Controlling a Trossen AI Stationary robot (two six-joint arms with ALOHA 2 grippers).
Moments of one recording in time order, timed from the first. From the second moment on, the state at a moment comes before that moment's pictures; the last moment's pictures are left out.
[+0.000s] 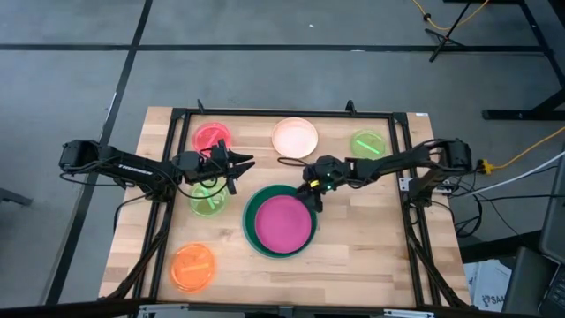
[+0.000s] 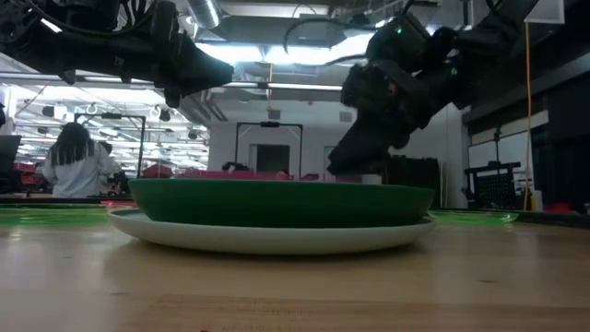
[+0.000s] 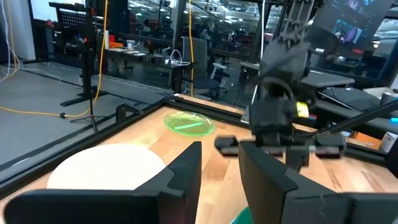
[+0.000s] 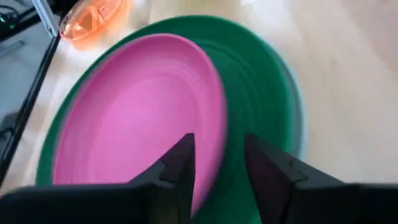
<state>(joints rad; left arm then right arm) 0.07 1.06 0.26 0.80 -0.27 -0.17 -0.08 1.63 0.74 0.25 -0.29 0.27</state>
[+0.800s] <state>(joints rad) 0.07 1.06 0.26 0.80 -0.27 -0.18 -0.16 1.53 0.74 0.01 0.30 -0.48</state>
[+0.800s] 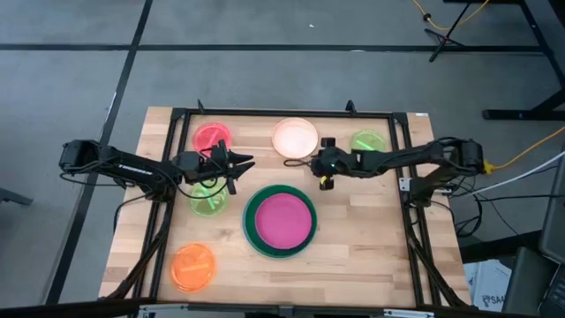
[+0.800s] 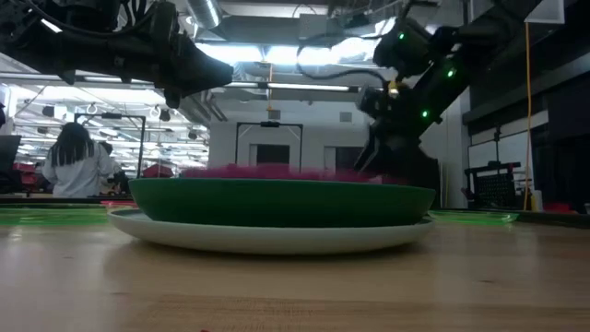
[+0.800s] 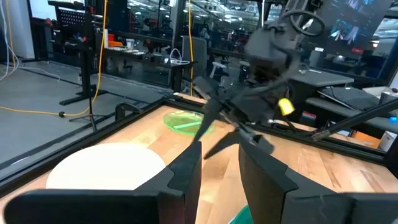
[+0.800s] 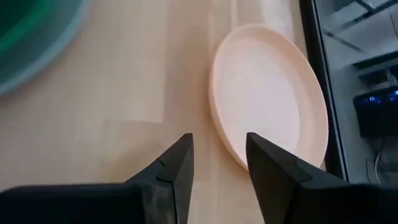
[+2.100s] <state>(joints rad) 0.07 1.06 0.26 0.79 -0.27 -0.17 -0.35 1.87 0.92 0.11 0.07 -0.58</state>
